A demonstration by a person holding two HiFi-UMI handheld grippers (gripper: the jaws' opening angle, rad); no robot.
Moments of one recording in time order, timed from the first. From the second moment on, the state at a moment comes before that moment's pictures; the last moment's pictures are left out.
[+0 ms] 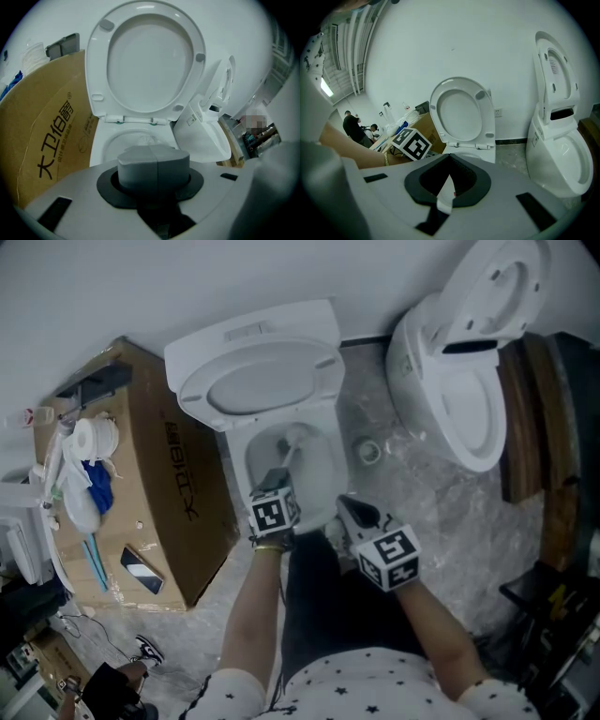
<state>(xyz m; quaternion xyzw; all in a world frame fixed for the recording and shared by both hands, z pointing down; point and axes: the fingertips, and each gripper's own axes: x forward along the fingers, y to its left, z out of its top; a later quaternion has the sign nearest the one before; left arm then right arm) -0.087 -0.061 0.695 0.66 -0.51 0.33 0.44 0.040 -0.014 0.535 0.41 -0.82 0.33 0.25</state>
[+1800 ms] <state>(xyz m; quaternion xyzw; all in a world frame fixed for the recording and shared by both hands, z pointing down) -0.054 0.015 0.697 0.67 -0.47 0.35 0.45 0.041 0.014 0.524 0.40 -0.83 0.32 0.24</state>
